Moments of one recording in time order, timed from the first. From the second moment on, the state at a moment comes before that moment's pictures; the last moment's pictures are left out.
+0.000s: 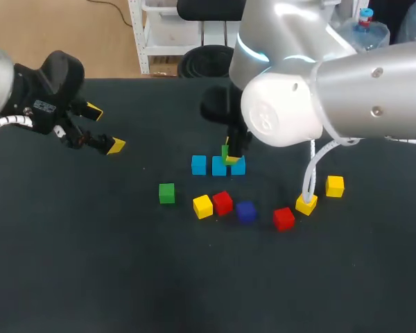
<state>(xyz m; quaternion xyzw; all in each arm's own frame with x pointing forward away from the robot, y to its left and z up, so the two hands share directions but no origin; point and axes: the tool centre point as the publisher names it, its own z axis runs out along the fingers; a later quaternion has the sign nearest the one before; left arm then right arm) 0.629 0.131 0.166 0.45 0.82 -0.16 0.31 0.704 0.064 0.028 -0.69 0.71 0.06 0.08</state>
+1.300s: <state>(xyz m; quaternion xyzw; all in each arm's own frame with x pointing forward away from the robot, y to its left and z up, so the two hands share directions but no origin) 0.629 0.131 0.166 0.45 0.82 -0.16 0.31 0.709 0.043 0.052 -0.68 0.72 0.06 0.10</state>
